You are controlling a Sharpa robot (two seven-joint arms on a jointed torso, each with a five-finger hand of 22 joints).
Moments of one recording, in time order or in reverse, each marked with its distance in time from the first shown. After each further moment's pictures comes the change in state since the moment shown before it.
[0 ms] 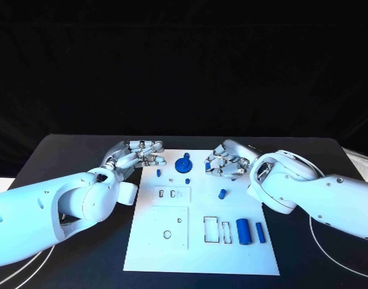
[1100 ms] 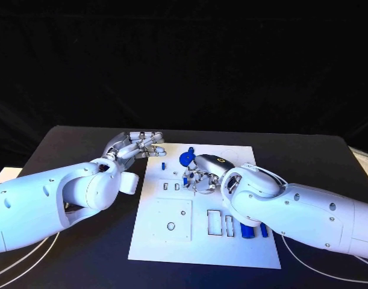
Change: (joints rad) left arm 0.000 0.004 0.000 -0.027 0.008 -0.002 0.009; left_hand 0.000 0.000 0.007 -0.007 0.000 0.000 0.000 0.000 0.000 0.000 0.000 0.000 0.000 -0.011 0.004 0.000 0.000 0.000 -0.004 0.004 -0.008 -0.002; right arm -0.084 0.184 -0.024 -0.060 -0.185 0.024 -0.089; right_hand -0.030 -0.025 0.005 -0.003 0.008 -0.013 0.000 0.000 0.006 -0.012 0.005 -0.016 -0.012 0.000 0.000 -0.008 -0.011 0.000 -0.004 0.004 -0.005 -0.012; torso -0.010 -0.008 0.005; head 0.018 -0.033
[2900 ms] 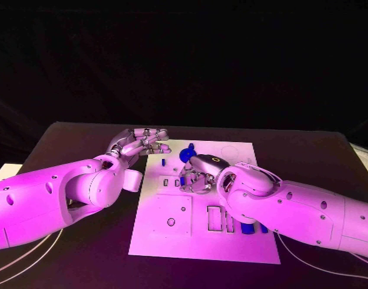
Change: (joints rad) left arm 0.000 0.009 0.000 0.020 -0.009 0.006 -0.003; left_hand 0.000 0.000 0.003 -0.003 0.000 0.000 0.000 0.000 0.000 0.000 0.000 0.000 0.000 0.000 0.000 0.000 0.000 0.000 -0.004 0.003 0.000 -0.001; right arm -0.016 0.034 0.000 -0.037 -0.048 0.036 0.013; right_hand -0.068 -0.068 -0.064 0.017 0.048 -0.078 0.028 -0.040 -0.011 -0.094 0.024 -0.154 -0.127 0.000 0.014 -0.038 -0.041 0.000 -0.030 0.019 -0.035 -0.056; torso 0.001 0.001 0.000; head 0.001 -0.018
